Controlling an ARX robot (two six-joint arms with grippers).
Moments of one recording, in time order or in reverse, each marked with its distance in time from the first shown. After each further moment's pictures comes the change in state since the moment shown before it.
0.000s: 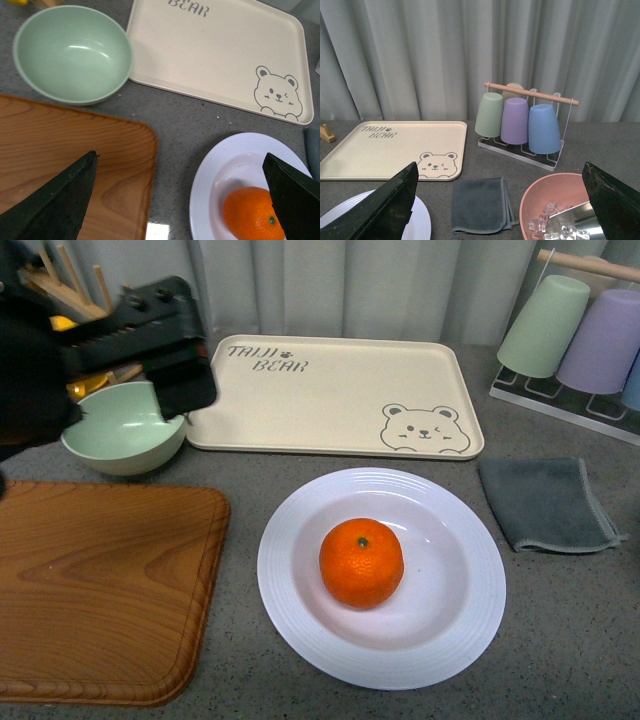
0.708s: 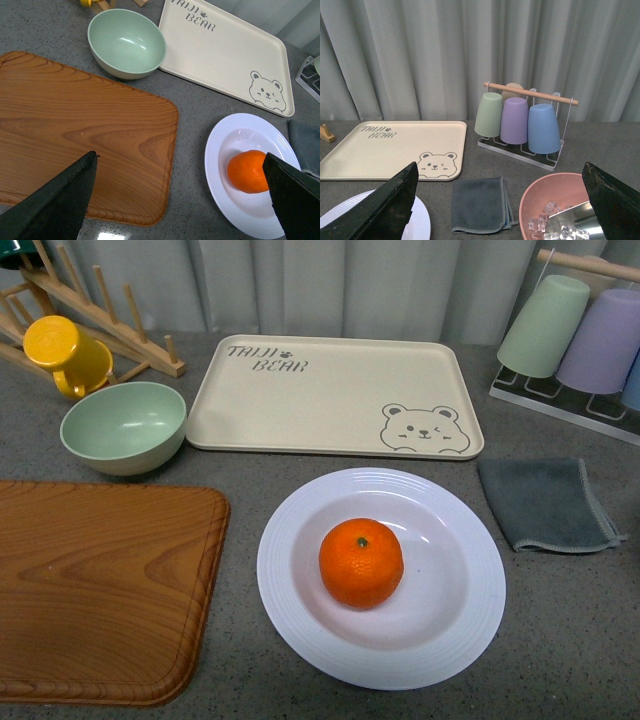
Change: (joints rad) left arm 0.041 -0.715 -0.335 -0.277 -0.021 -0.035; right arm 0.000 0.000 0.000 0.000 0.000 0.000
